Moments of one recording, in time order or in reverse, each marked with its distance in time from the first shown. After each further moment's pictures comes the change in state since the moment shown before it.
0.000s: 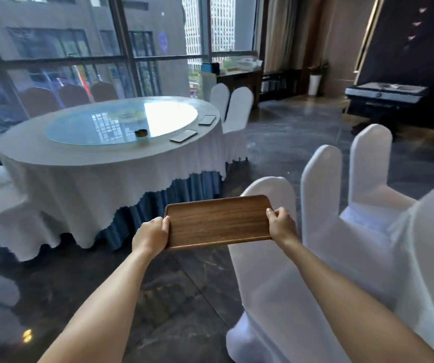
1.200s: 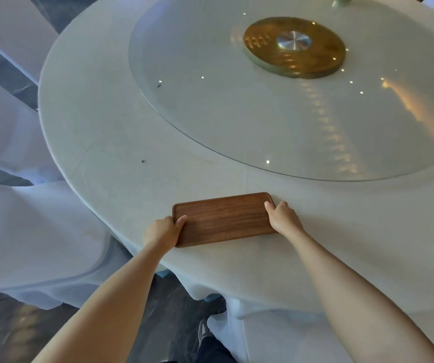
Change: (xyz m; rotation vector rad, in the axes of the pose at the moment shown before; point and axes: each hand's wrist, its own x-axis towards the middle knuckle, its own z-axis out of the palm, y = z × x) left_hand -0.592 0.326 0.397 0.495 -0.914 0.833; right_hand -0.407 0.538 -0.495 -0.127 0.376 1.149
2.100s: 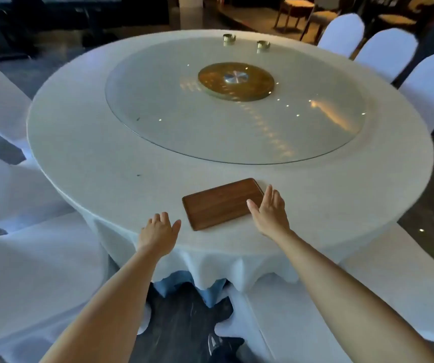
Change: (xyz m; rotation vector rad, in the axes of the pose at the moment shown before) left_hand -0.089 -0.043 -0.037 0.176 0.127 0.315; right_hand -0.163 0.019 0.019 -0.019 0.306 -0.215
